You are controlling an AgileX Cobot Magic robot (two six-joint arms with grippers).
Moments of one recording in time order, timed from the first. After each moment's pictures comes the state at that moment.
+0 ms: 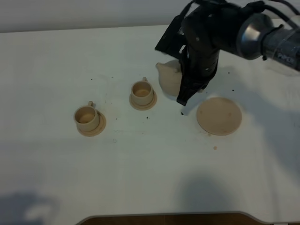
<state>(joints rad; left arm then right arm) -0.02 0.00 -0.50 0.13 1.04 -0.13 0.55 2.09 -1.64 -0.24 0.96 -0.34</state>
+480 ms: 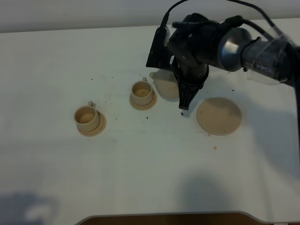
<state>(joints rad) -0.02 0.00 -0.50 0.13 1.04 -0.13 0.60 2.16 -1.66 -0.43 0.91 -0.40</state>
